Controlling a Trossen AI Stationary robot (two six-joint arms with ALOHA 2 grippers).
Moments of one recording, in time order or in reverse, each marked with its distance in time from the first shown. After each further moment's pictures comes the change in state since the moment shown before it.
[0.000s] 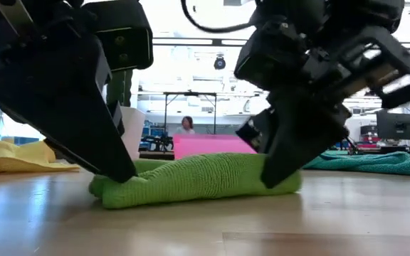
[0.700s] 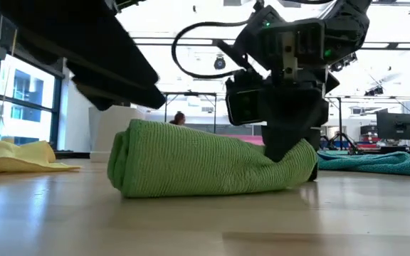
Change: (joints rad) left arm -0.008 -0.112 0.000 0.023 -0.108 0.234; right arm -0.152 0.000 -0.002 -0.017 -0.365 0.693
